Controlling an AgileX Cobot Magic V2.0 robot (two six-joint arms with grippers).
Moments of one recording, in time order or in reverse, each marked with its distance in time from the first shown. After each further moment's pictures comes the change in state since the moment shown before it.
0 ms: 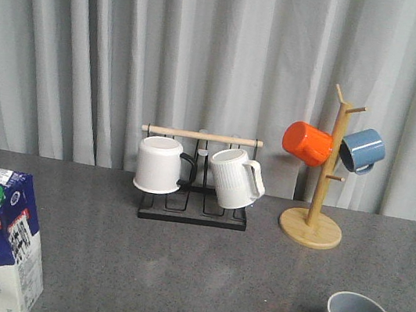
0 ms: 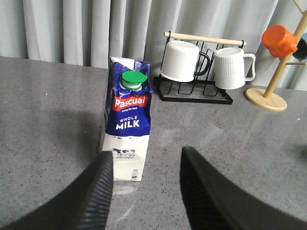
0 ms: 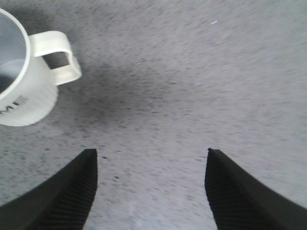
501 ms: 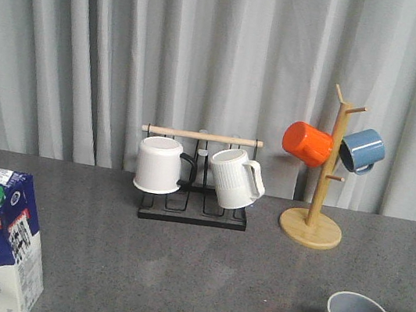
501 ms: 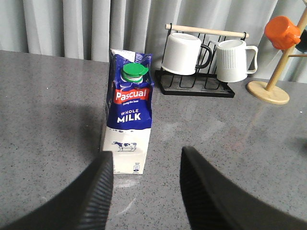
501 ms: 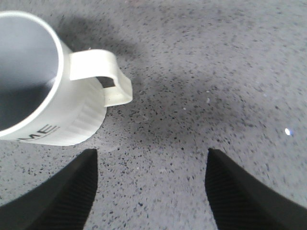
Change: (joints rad) left arm 0.000 0.000 0.000 0.008 0.017 0.001; right arm -0.189 0.216 0.000 0.573 -0.034 -0.633
